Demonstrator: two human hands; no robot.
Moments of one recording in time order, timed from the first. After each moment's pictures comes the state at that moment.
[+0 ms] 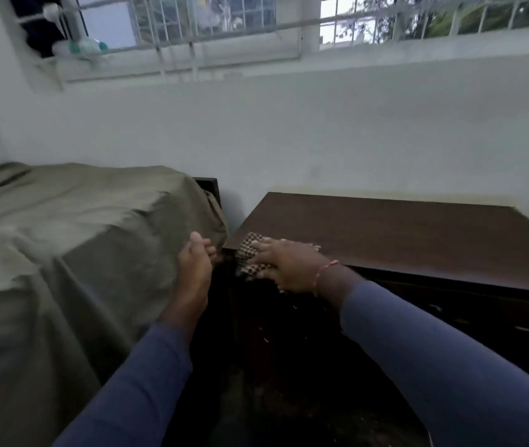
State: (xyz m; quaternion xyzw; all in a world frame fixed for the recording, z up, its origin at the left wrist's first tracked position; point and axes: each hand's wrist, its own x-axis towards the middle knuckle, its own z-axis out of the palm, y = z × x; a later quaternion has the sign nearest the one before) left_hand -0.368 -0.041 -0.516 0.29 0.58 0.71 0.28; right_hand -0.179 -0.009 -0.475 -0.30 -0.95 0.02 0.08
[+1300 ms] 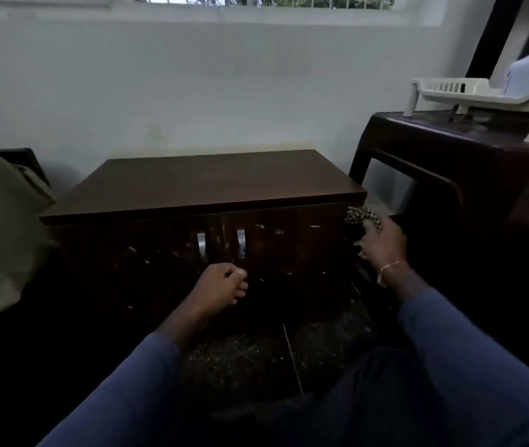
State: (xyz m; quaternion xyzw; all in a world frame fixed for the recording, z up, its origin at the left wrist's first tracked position) left_hand -0.118 -0.134 -0.577 0.64 0.54 0.30 0.46; right_hand 0.189 -0.121 -0.566 -0.71 -0.38 0.17 0.58
